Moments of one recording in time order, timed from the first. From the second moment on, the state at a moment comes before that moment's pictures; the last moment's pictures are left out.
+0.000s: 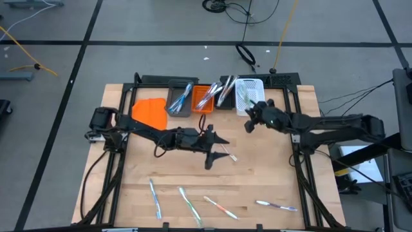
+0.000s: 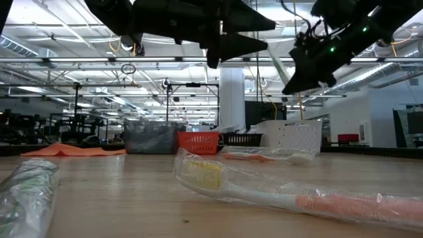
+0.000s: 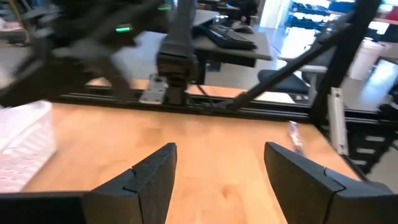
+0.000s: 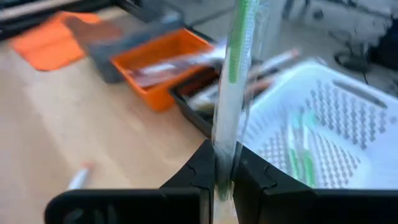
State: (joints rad) left arm -0.11 1.80 1.01 0.64 -0.02 -0.11; right arm -0.20 1.00 0.51 -0.04 0.47 0.30
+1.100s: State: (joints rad) left arm -0.19 1.80 1.01 0.60 -0.05 -0.14; right arm -0.69 1.37 0.74 -0.38 0.18 0.13
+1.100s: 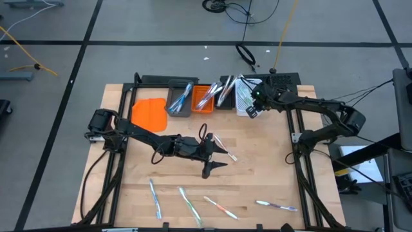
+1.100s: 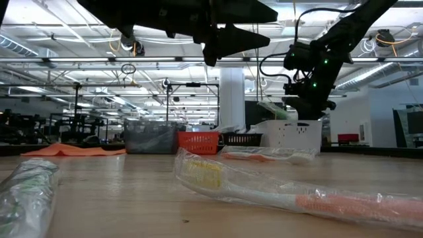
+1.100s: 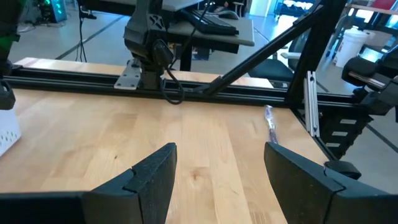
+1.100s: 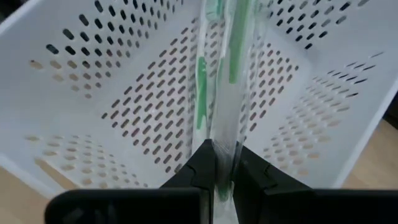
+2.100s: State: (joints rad) left arm -0.19 1.80 1.01 0.59 -0.05 -0.13; right arm -0.69 1.26 0.74 -0.40 0.15 0.11
